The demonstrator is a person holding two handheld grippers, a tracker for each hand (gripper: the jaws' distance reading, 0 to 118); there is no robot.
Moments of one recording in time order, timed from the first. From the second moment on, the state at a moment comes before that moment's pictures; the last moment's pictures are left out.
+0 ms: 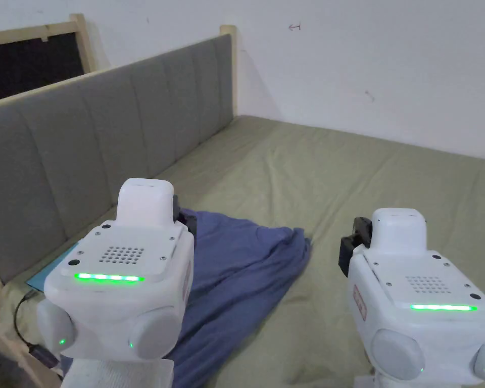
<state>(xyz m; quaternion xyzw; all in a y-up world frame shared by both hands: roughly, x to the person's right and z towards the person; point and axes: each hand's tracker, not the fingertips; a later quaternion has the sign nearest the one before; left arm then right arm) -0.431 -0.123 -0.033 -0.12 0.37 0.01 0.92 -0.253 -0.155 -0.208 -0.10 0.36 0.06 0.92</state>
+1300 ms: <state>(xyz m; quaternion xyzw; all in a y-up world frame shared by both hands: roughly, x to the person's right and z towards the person) -0.542 -0.332 -0.218 -0.47 0.25 0.13 0.84 -0.319 -0.259 -0.279 -0.28 0.37 0.07 0.88</state>
